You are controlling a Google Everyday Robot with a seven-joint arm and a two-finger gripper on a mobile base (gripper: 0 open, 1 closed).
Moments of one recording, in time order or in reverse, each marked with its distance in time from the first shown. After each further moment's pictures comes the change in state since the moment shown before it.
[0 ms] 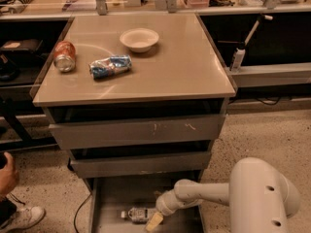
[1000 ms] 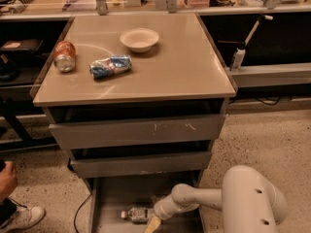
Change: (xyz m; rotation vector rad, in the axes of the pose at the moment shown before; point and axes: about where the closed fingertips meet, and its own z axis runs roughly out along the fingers) arm 0.021 -0.003 0.041 -0.037 -0.018 -0.008
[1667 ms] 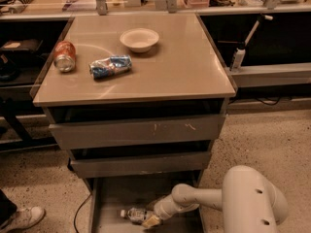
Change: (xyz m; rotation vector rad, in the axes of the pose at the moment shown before) arm 0.000 0.000 0.000 0.000 0.000 0.000
